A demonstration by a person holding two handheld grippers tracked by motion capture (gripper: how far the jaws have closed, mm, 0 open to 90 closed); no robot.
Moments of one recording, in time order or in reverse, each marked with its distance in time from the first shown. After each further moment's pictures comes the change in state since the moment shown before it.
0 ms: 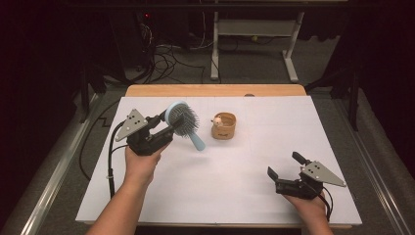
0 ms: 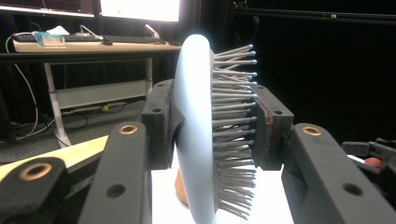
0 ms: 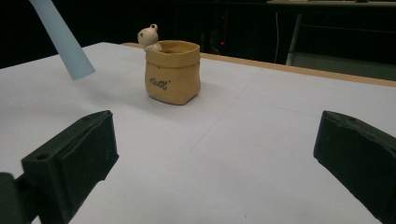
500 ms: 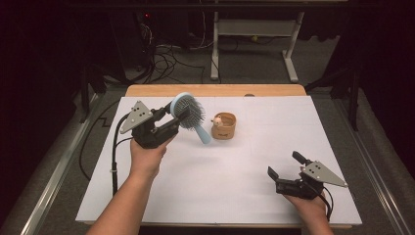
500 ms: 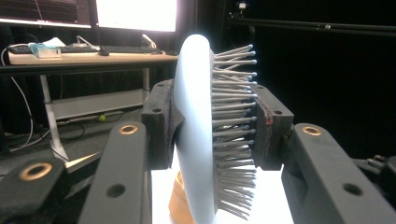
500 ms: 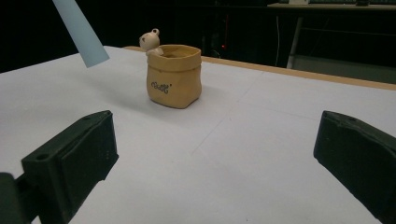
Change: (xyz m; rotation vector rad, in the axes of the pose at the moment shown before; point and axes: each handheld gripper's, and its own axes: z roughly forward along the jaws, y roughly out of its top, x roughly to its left) left arm -0.012 0.008 0.018 -0.021 -0.026 0.005; right arm 0.000 0.001 -0.001 -0.012 0.006 0.002
